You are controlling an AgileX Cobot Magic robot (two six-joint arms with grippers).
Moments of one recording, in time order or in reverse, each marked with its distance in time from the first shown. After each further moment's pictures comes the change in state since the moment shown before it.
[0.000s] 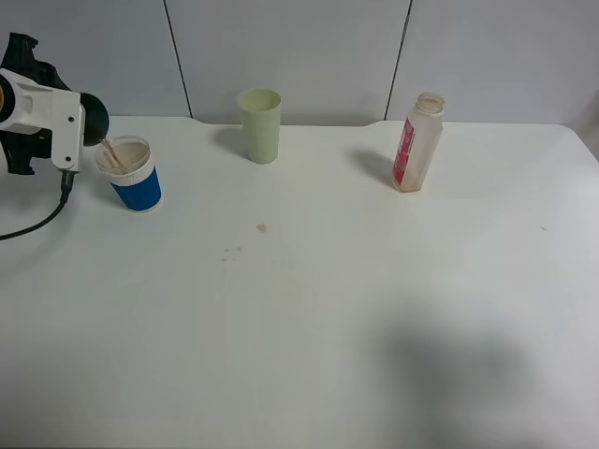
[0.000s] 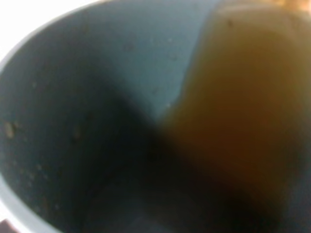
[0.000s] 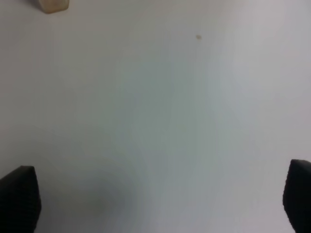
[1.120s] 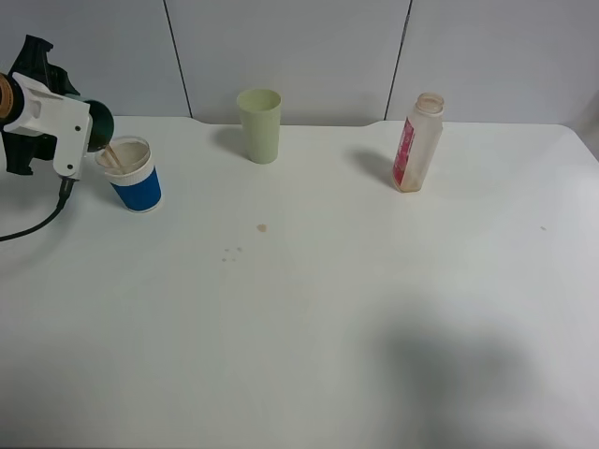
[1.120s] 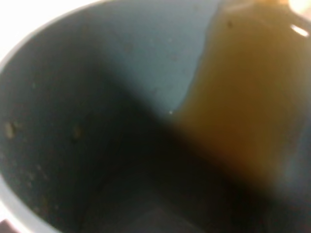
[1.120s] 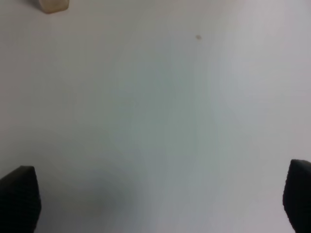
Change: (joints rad) left arm -0.038 0.000 0.000 0.003 0.048 0.080; right arm 0.000 0.000 0.000 0.000 0.000 0.000
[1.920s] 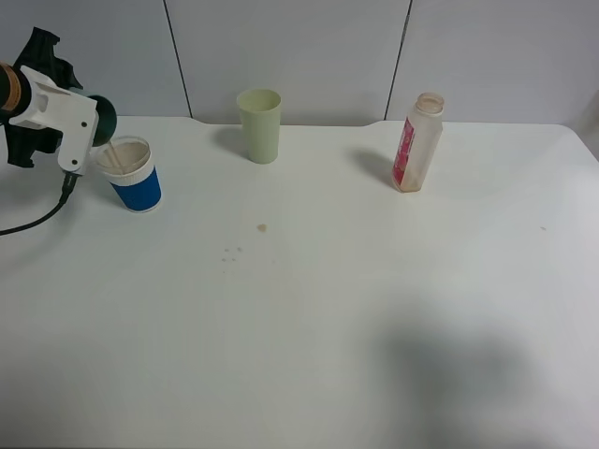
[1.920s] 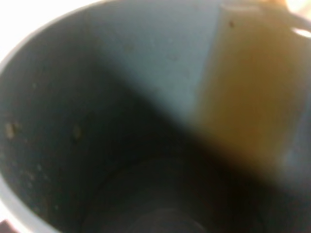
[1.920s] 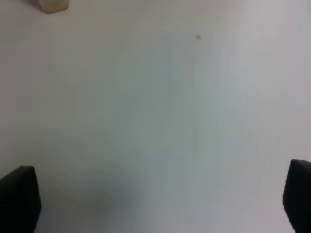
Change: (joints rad) left arm -0.041 0.000 -0.027 0.013 0.067 0.007; right arm 0.000 0.000 0.000 0.000 0.000 0.000
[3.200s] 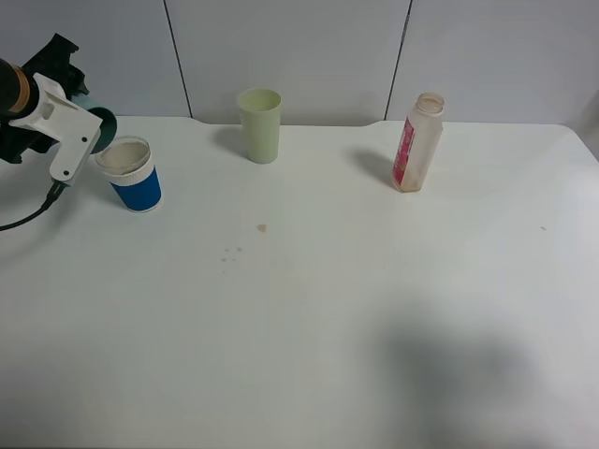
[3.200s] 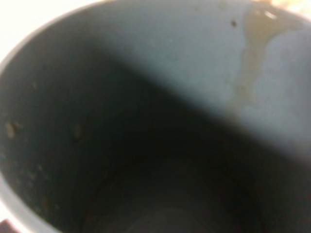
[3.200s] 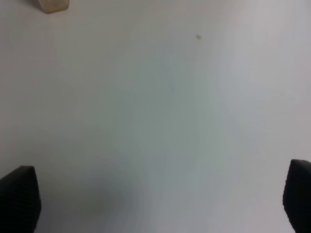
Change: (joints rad) left arm -0.055 -0.001 0.000 0.078 0.087 0.126; right arm 0.000 0.000 0.000 0.000 0.000 0.000
